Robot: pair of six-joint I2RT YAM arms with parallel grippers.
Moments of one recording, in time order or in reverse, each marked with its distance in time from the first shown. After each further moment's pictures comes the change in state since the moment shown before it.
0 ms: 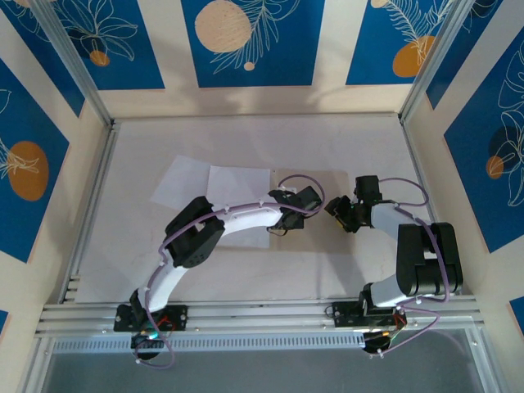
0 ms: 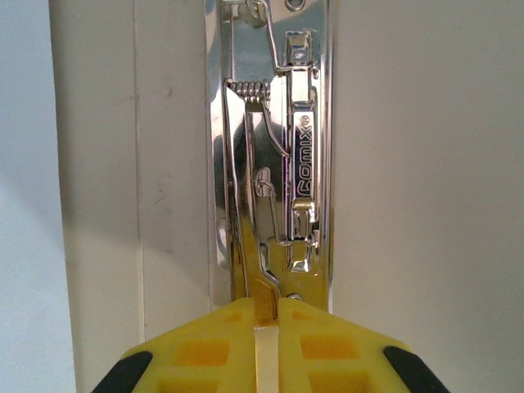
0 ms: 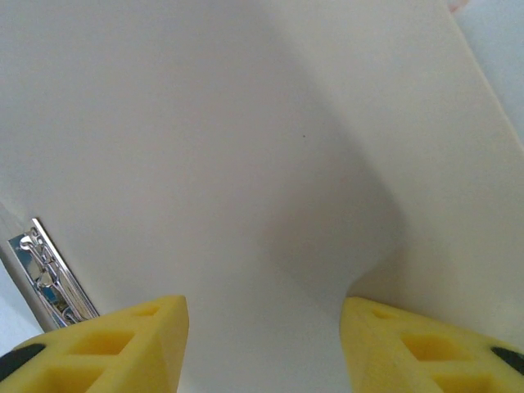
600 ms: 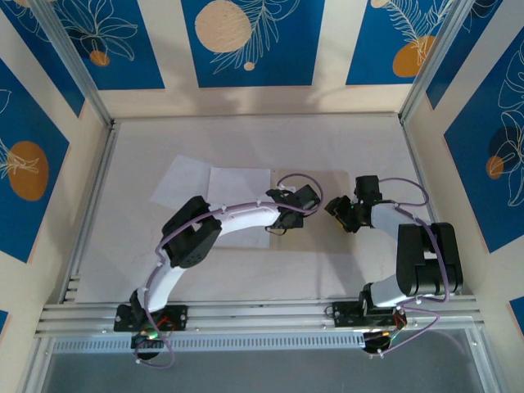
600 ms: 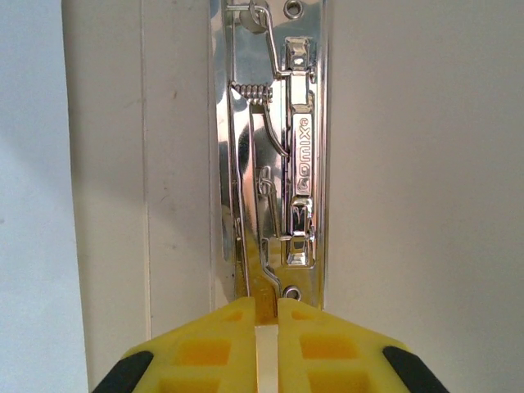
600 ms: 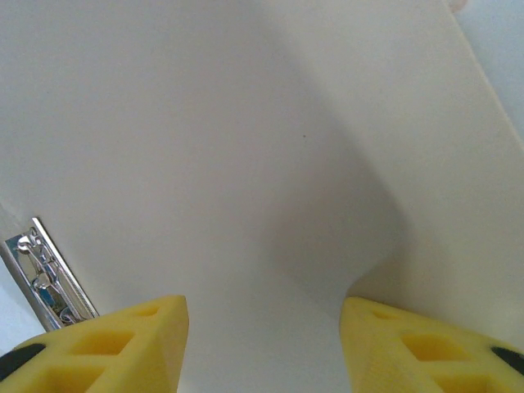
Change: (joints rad) left arm 0.005 -0.031 -0.024 0.019 0.013 0.004; right arm 0.000 0.000 0.000 0.000 0.003 0.000
